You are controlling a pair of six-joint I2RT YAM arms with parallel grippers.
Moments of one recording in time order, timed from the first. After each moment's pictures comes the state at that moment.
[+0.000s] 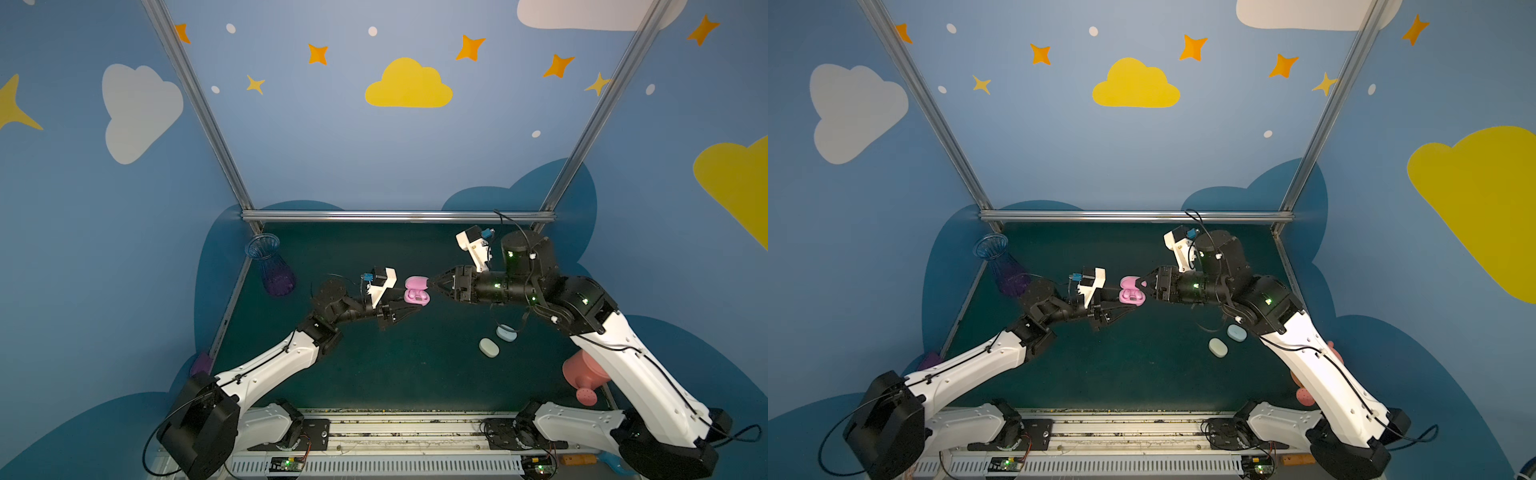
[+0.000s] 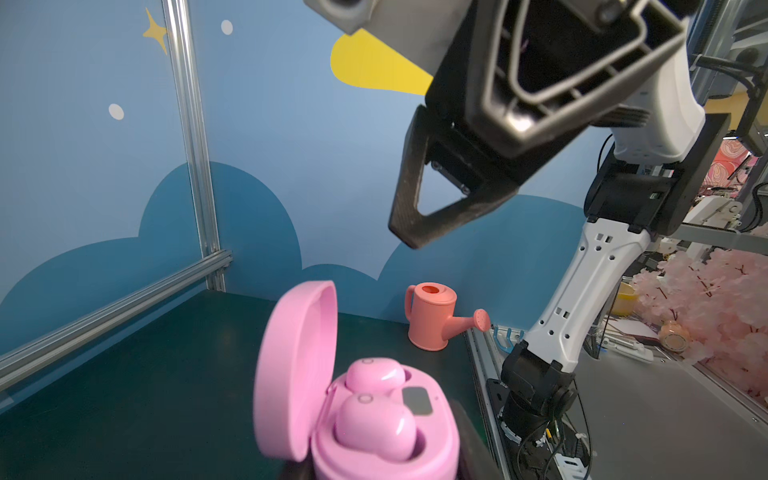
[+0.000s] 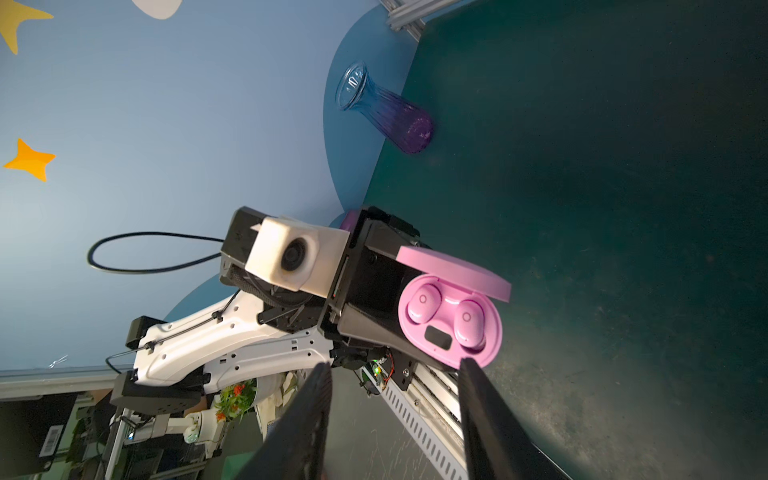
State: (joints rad) left arm -0.62 1.21 0.68 0.65 0.78 -0.18; right arm 0.74 1.20 1.58 -0.91 -0.39 0.71
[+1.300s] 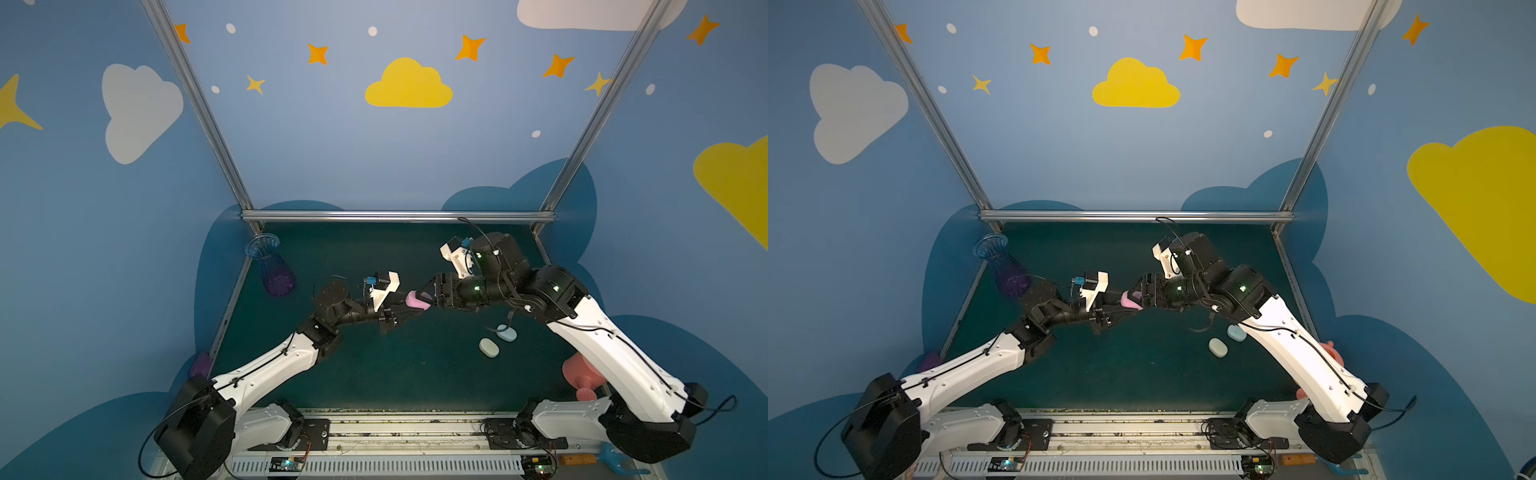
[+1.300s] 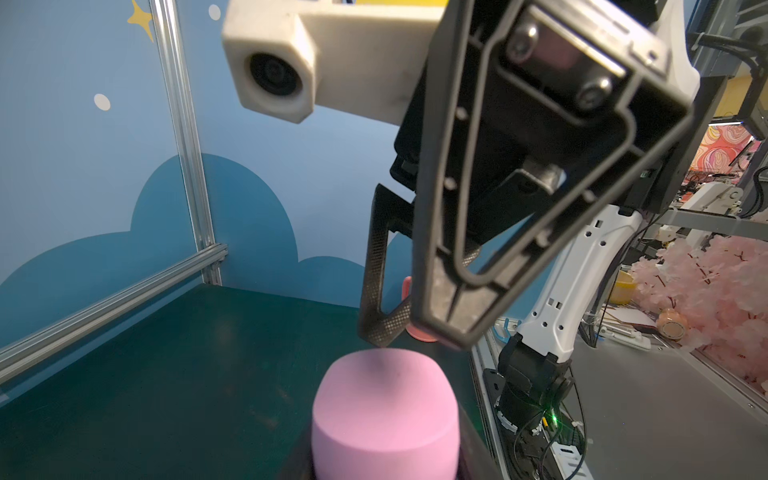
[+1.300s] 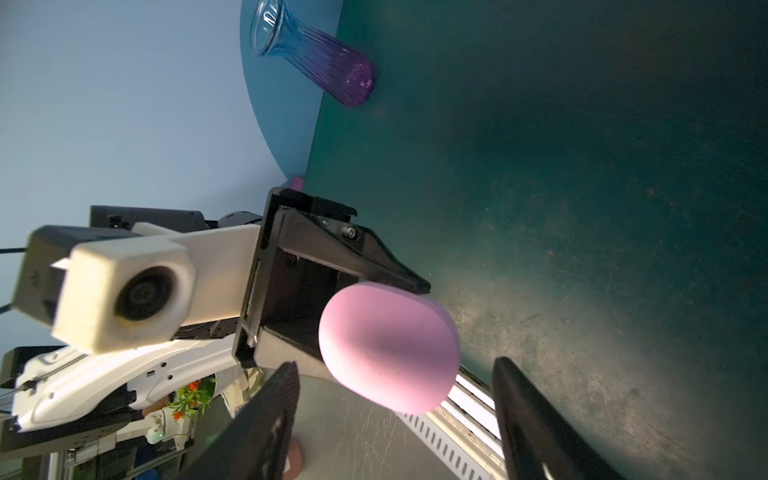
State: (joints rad) left arm -0.64 1.19 0.68 0.60 0.77 -0.15; right arm 0.83 1.30 1.61 -1.04 -0.31 0.72
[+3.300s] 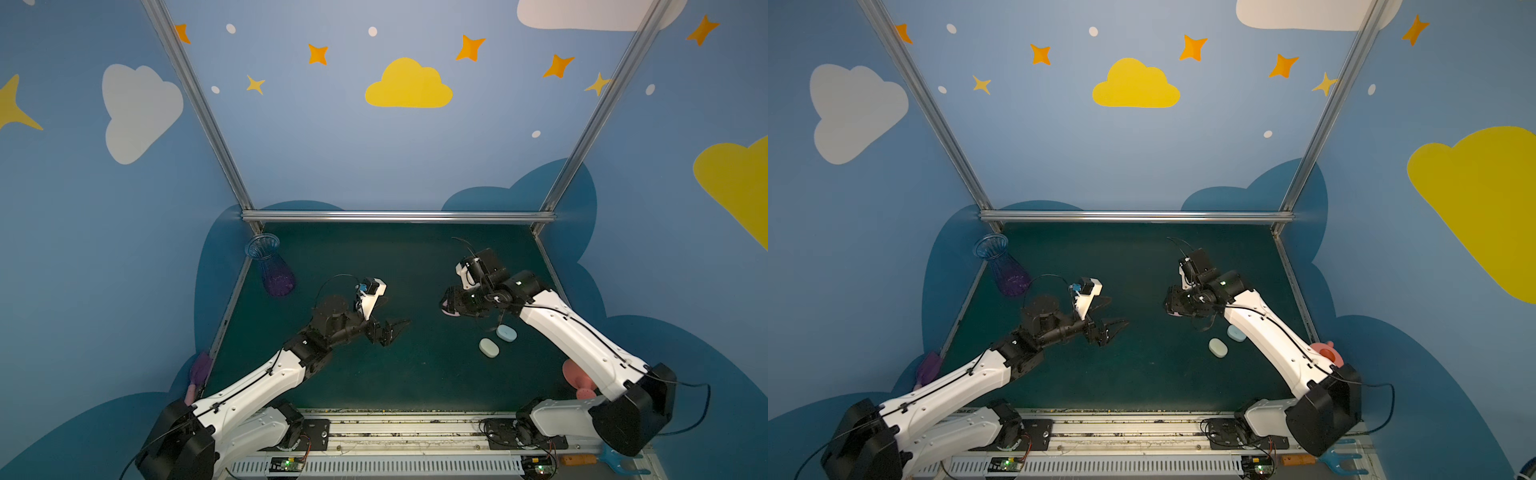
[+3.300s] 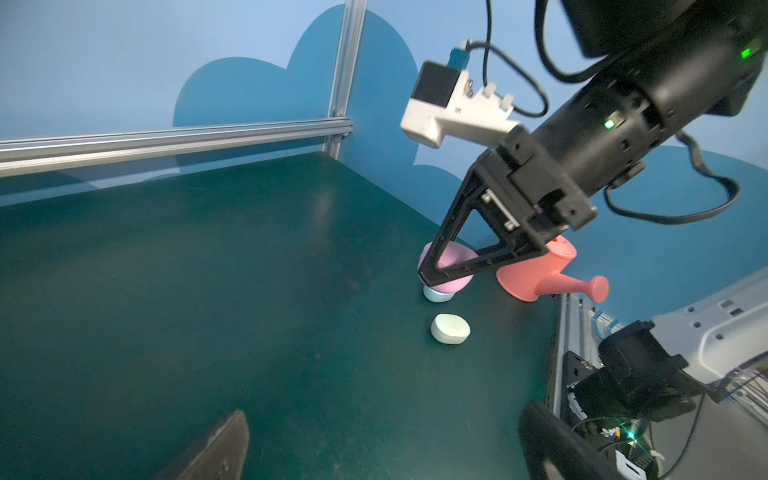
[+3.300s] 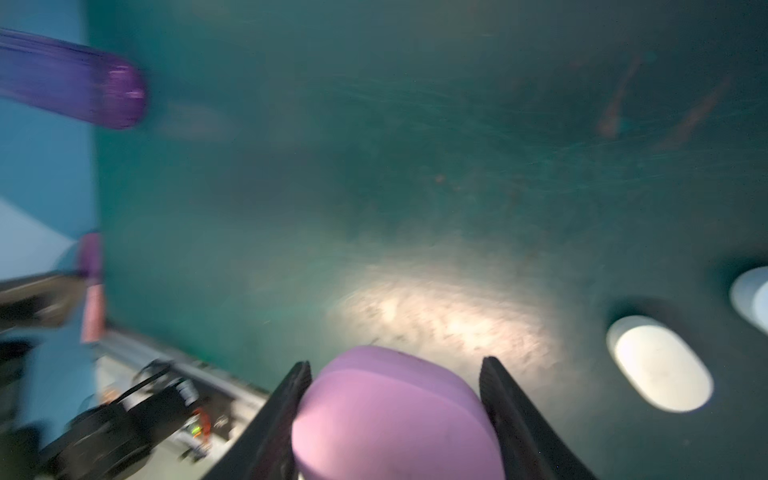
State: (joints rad) left arm -0.65 1.02 0.54 0.23 0.36 -0.24; right arm 0.56 1.37 1.21 -0.92 -0.15 0.56
